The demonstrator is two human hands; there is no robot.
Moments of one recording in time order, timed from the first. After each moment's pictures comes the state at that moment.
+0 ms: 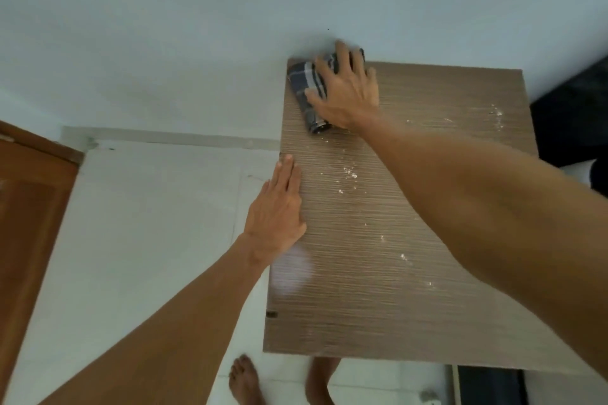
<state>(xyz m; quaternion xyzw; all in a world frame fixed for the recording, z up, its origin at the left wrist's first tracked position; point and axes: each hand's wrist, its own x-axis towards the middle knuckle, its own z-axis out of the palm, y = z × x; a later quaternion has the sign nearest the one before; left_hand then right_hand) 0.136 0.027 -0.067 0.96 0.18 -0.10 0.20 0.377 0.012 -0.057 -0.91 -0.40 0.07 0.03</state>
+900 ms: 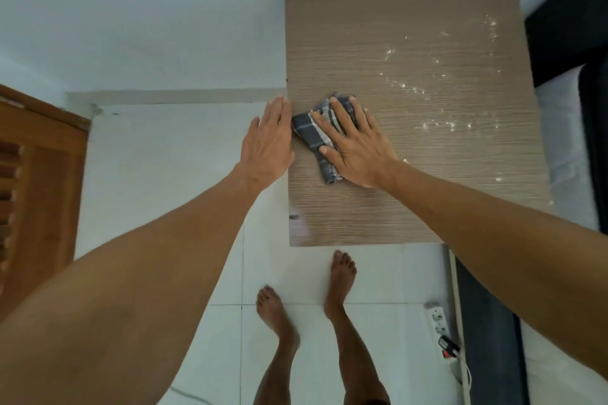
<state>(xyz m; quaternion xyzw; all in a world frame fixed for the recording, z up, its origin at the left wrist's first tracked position) 0.093 0.038 -0.049 0.97 0.17 -0.12 0.13 0.195 -0.134 -0.079 -0.86 -0.49 0.14 -0.02</state>
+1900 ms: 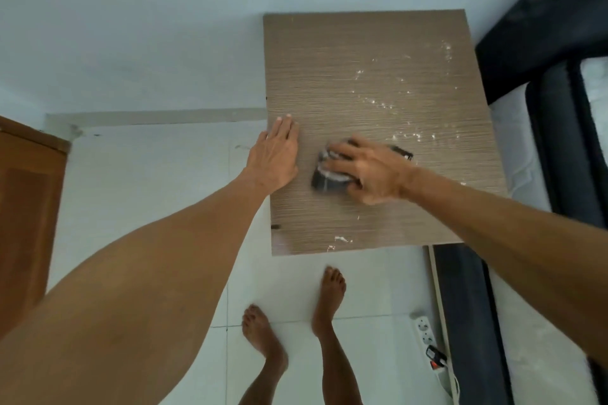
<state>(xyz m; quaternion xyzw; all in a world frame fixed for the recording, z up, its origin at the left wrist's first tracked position) 0.113 0.009 -0.041 0.98 0.10 -0.15 0.13 0.210 -0.186 -0.024 -0.74 -0.66 0.13 -0.06</state>
